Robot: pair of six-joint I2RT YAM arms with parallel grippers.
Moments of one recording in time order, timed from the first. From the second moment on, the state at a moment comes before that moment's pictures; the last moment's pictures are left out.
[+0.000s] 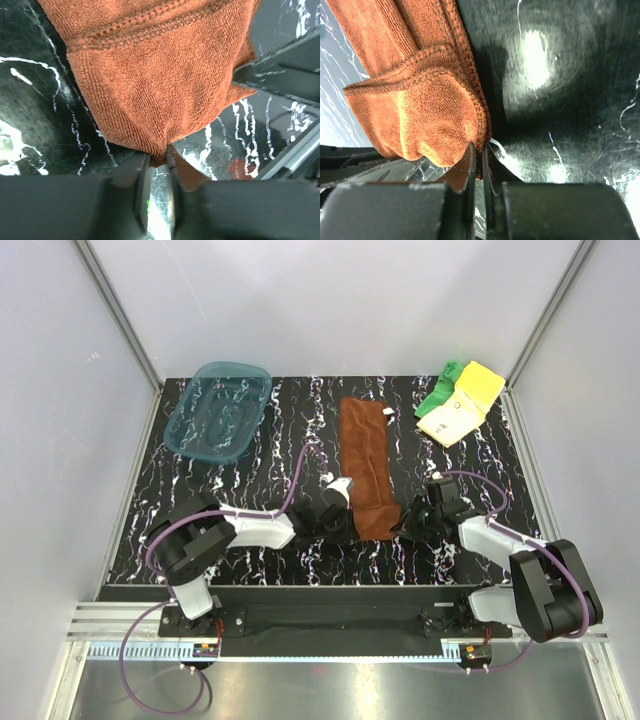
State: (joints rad) left arm -0.98 1.75 0.82 0.17 0.03 -0.78; right arm 0.28 1.28 0.45 -0.11 -0.29 0.79
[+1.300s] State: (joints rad) left arm -0.86 1.17 0.58 -0.28 0.04 -0.87; right arm 1.20 1.24 0.78 -0.57 0.37 0.71
